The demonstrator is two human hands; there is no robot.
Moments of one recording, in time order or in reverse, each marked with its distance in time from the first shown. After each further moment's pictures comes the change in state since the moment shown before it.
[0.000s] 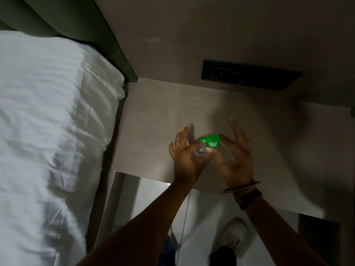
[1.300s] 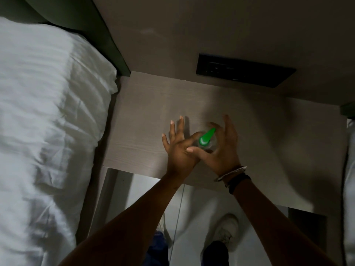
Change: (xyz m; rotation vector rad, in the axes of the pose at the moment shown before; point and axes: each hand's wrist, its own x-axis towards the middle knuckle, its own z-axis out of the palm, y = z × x) left_hand 0.005 -0.022 0.012 0.156 0.036 0.162; right_hand 0.009 0.026 0.024 -0.160 -0.127 0.081
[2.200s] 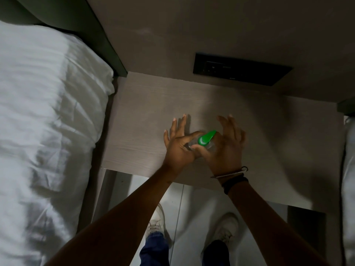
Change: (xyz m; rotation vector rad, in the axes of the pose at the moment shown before) left_hand 0.017 0.008 -0.018 -0.150 -0.254 -0.026; right_hand -0.002 0.005 -0.004 -0.234 0.107 -0.092
